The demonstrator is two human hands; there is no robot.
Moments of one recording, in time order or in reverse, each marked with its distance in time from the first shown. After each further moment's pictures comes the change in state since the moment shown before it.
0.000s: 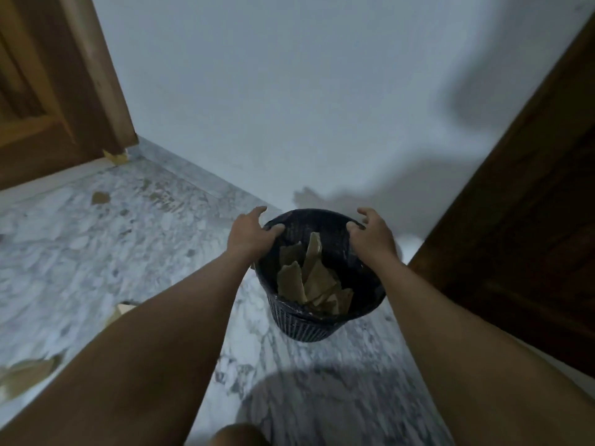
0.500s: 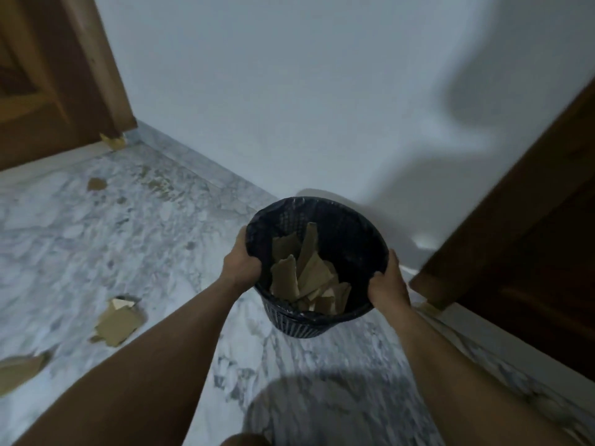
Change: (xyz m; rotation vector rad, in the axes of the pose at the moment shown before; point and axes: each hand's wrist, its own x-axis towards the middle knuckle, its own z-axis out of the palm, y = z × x) left_hand -0.005 -0.074 0.030 -0.229 -0.154 -0.179; right_hand -0.019 0.084 0.034 0.019 -0.017 0.257
